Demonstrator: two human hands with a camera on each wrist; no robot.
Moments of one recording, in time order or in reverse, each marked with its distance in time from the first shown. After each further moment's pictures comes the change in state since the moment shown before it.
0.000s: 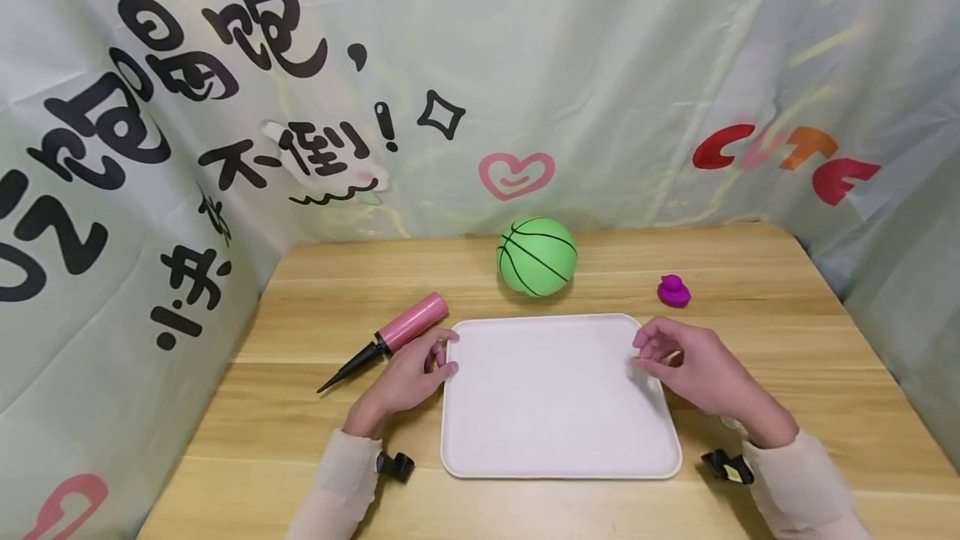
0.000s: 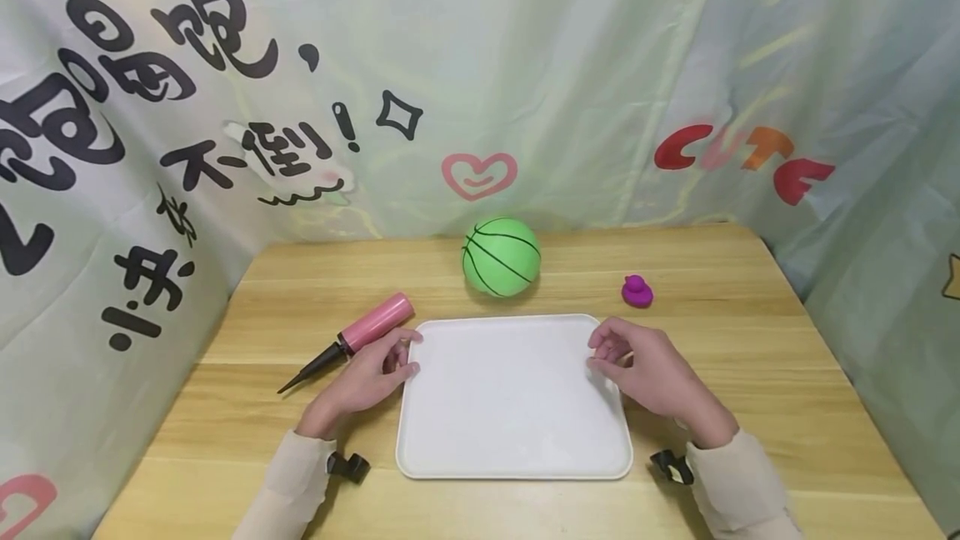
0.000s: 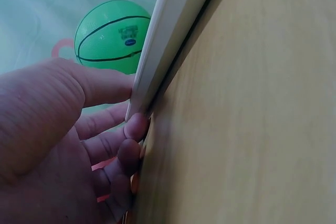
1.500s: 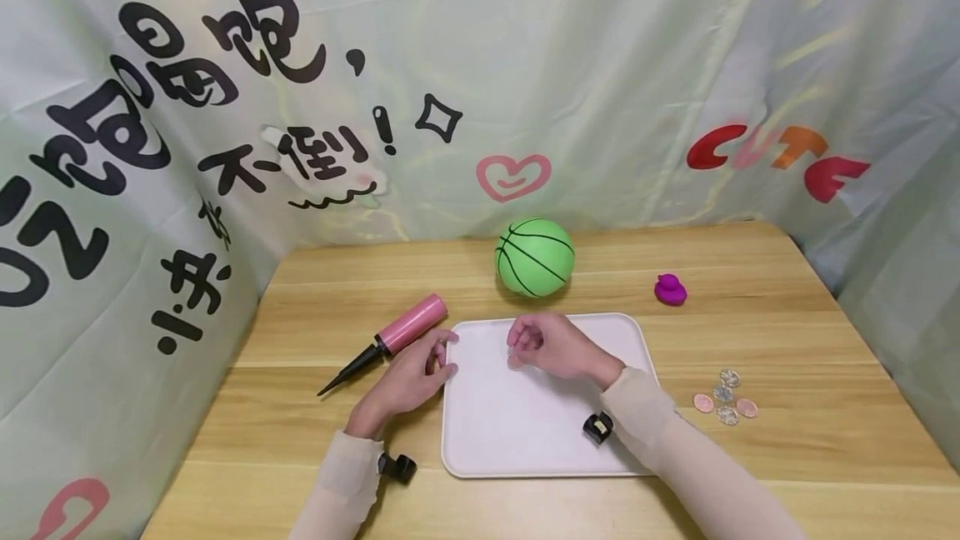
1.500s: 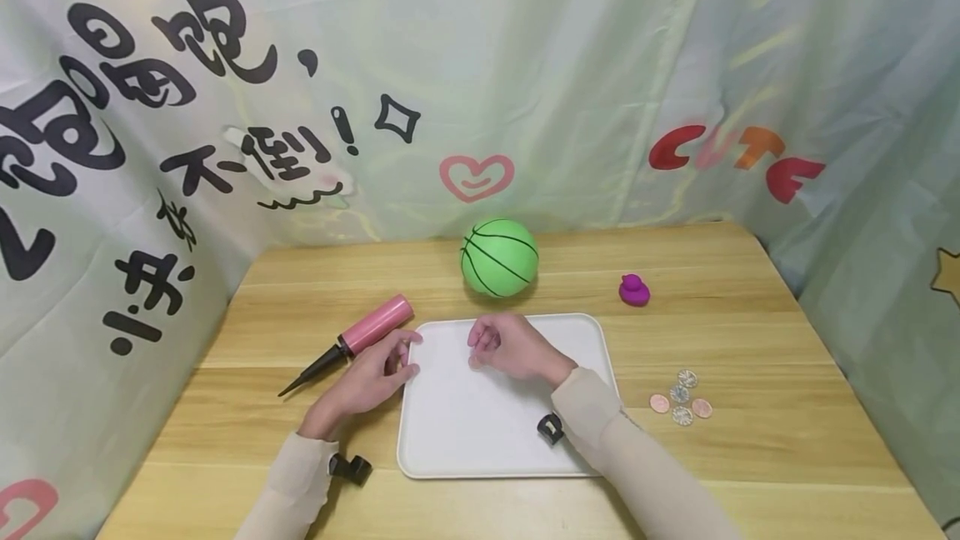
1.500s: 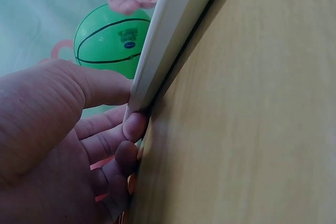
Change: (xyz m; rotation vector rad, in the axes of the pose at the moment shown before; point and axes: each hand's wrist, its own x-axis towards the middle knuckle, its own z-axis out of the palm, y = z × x) left_hand -0.002 -0.012 0.005 -0.028 0.030 0.096; right_hand 0.096 -0.053 0.114 0.285 -0.302 -0.011
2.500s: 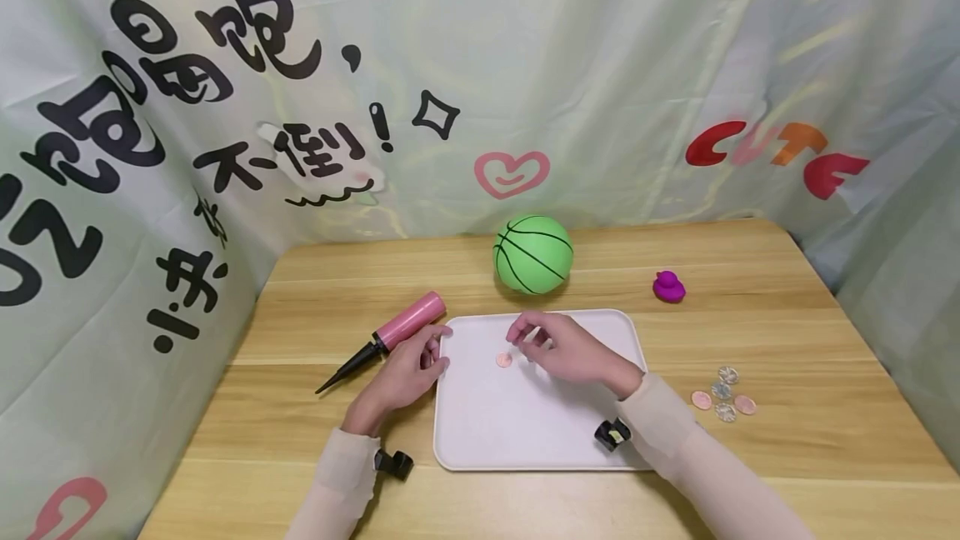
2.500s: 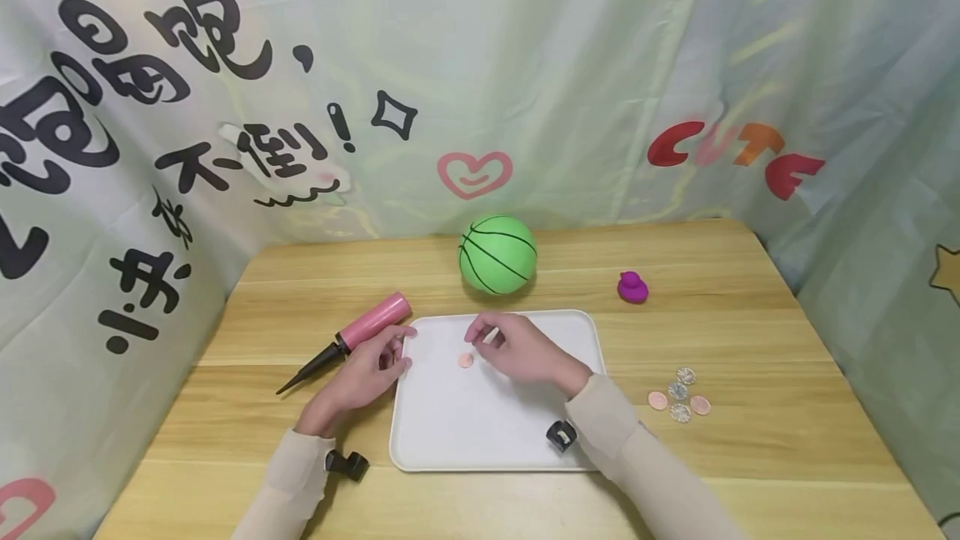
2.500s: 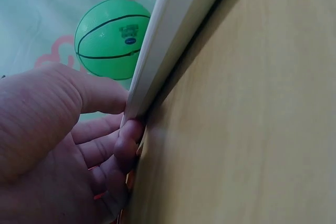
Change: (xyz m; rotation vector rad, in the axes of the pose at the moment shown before) left_hand 0.004 0.013 -0.006 -0.034 -0.021 -0.137; right_hand -0.019 -0.013 -0.010 -0.009 0.007 -0.053
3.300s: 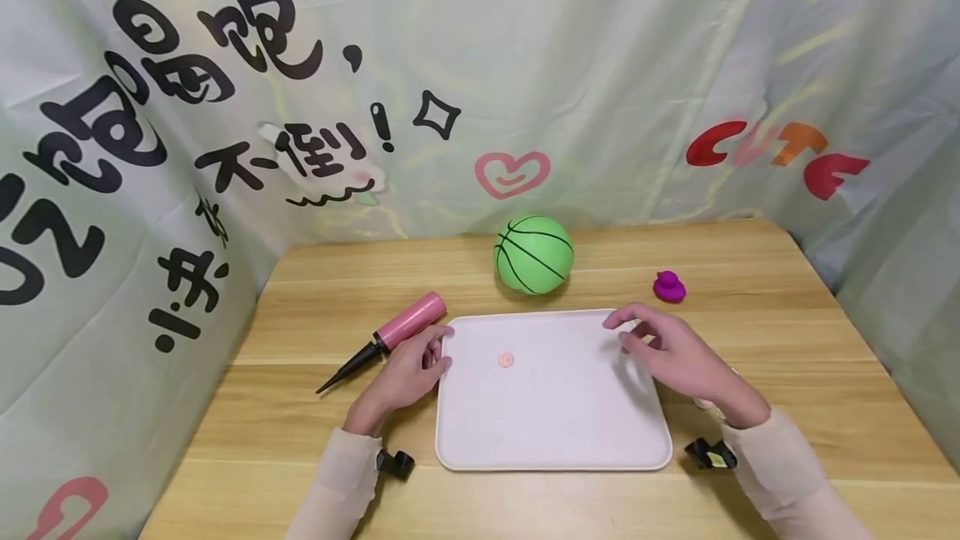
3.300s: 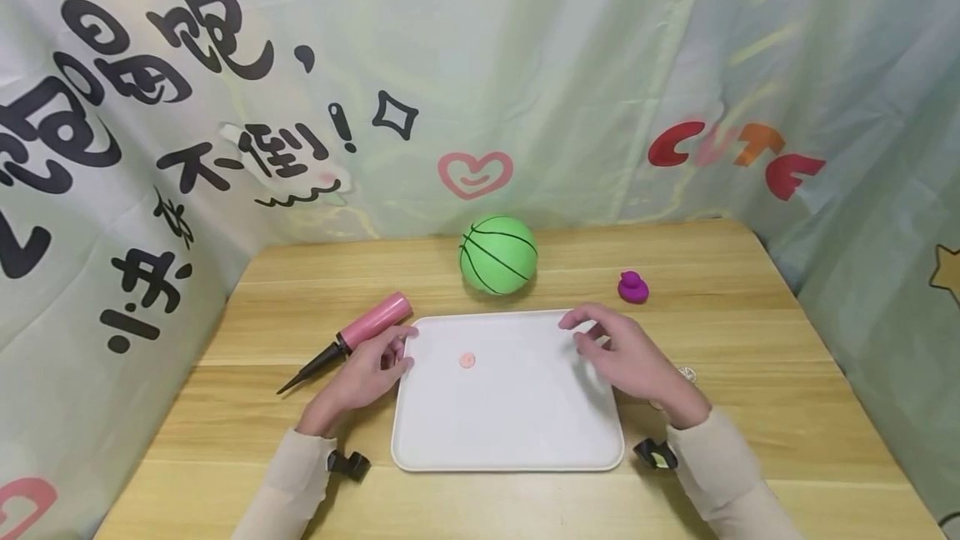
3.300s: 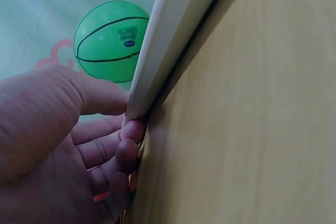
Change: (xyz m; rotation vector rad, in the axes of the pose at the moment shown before) left_hand 0.001 0.005 -0.001 0.046 -0.002 -0.040; right_hand -0.093 0.016 -0.074 -0.068 0.235 0.056
